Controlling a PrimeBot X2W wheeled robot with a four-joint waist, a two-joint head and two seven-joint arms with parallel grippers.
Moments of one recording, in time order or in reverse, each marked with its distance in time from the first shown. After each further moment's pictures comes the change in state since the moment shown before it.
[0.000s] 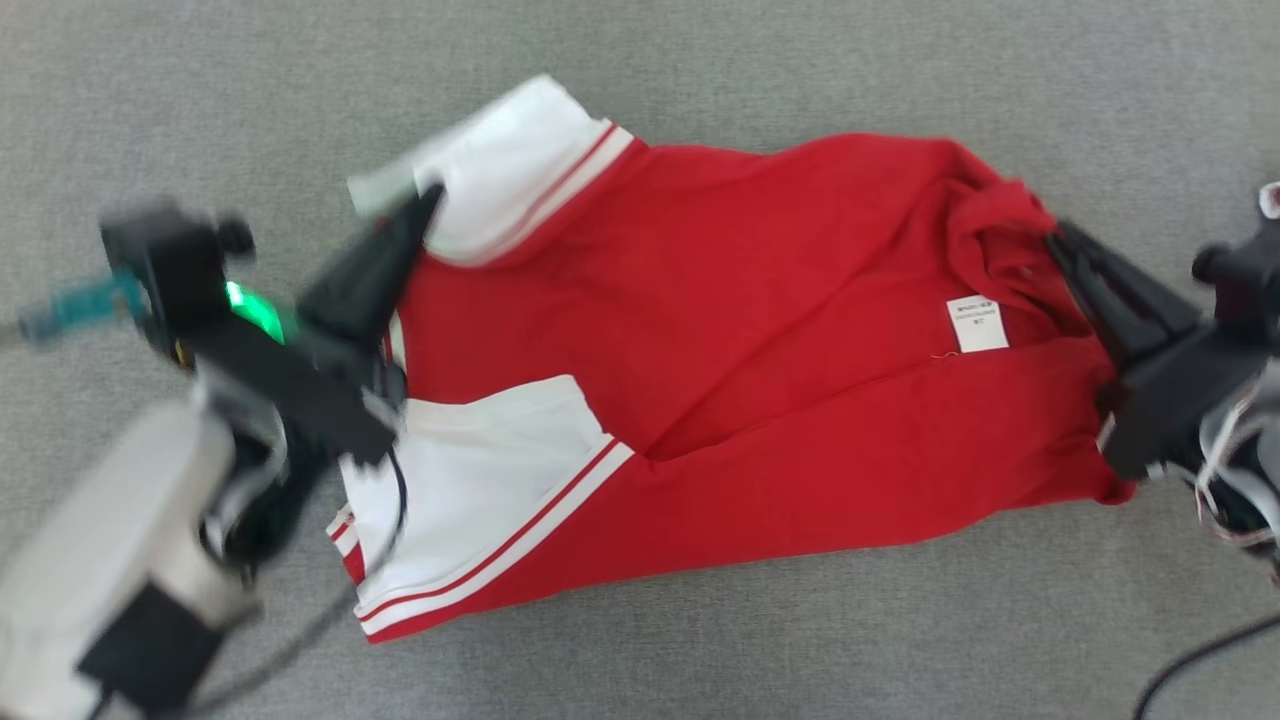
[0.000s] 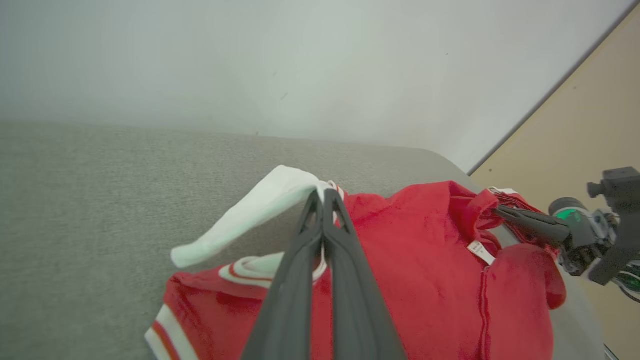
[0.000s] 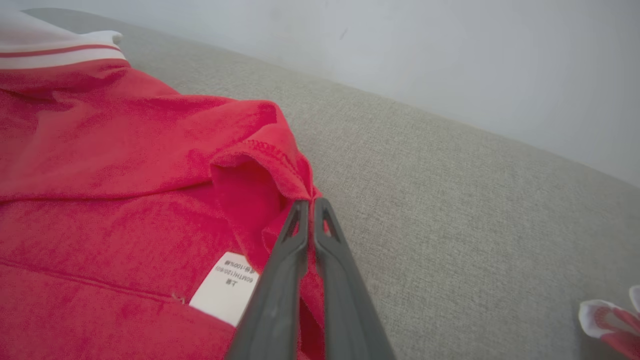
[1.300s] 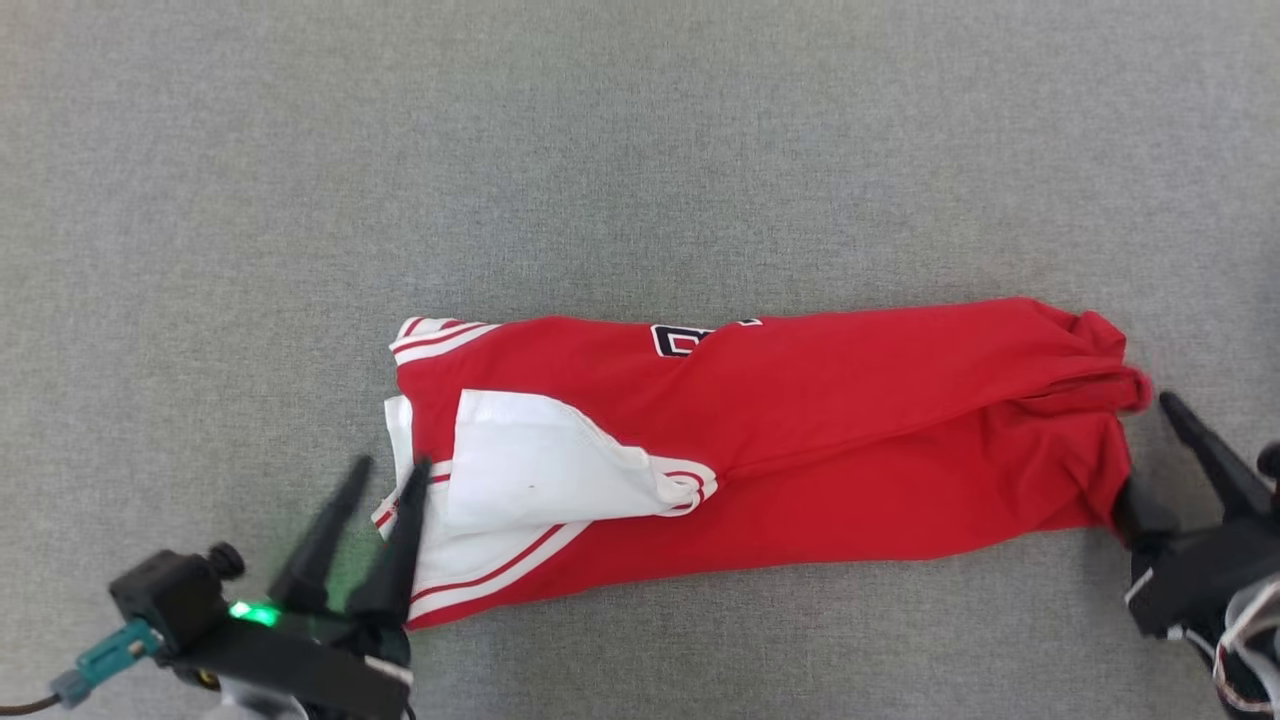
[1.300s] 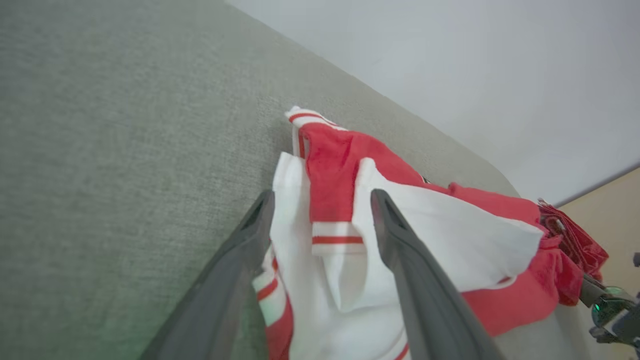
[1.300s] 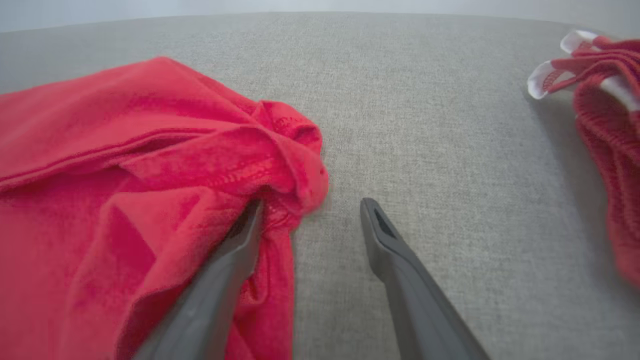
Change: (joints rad) left arm 0.560 -0.004 0.110 -0.251 -0.001 0.199 -0.184; right arm 0.444 0.172 -0.425 -0.012 -0.108 -0.001 -0.039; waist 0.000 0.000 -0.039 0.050
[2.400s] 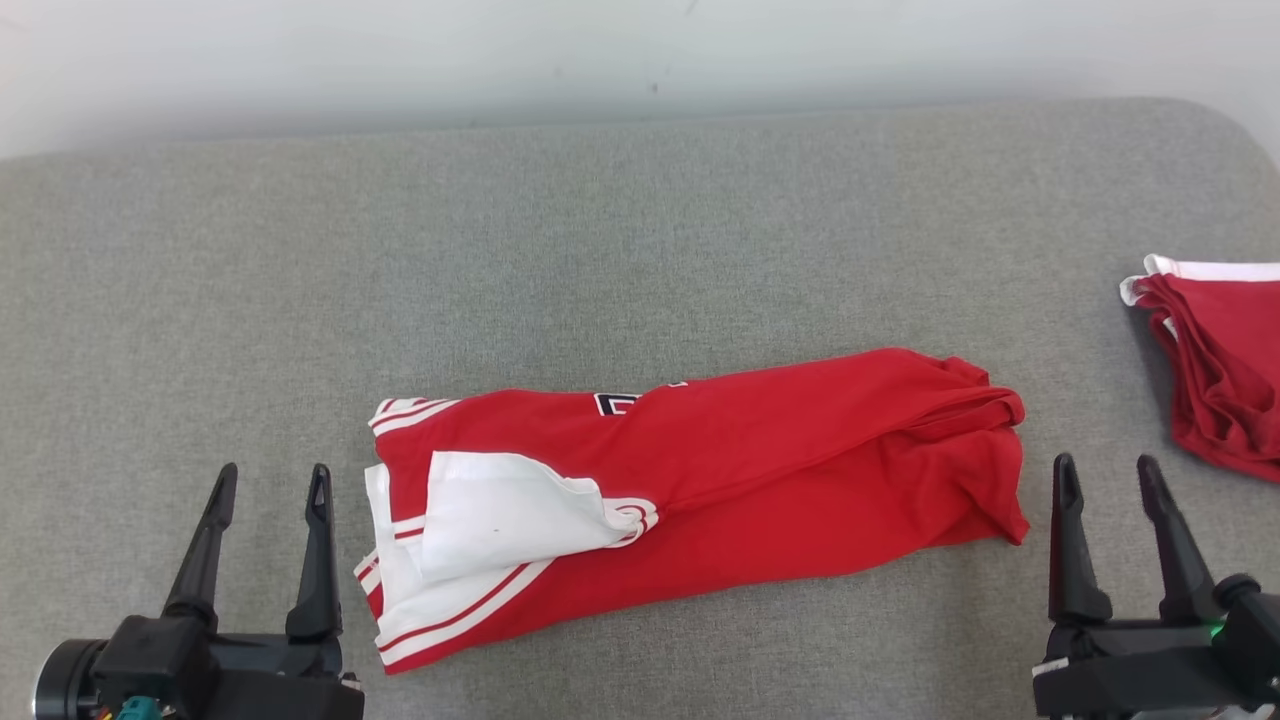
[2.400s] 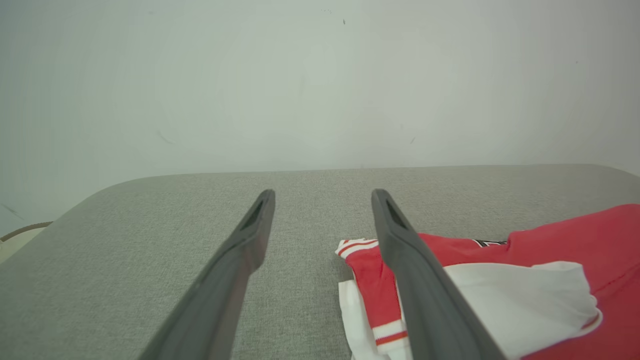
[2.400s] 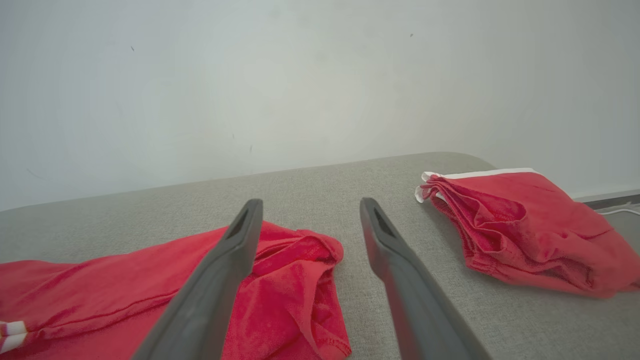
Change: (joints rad) left arm 0.150 -0.171 0.356 -0.005 0.682 0.137 -0.003; right arm 0.251 0.493 -0.345 -0.309 -0.397 0.000 -0.089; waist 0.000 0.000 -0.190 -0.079
